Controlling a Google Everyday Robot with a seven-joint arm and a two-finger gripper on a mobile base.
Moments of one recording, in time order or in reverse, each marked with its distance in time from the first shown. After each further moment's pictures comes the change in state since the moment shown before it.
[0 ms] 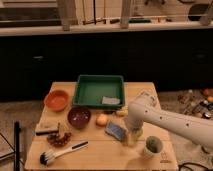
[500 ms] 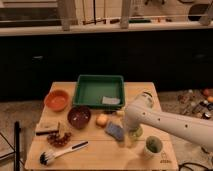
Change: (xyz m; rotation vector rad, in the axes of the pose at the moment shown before) arm -0.018 0.000 0.004 0.009 -0.004 0.071
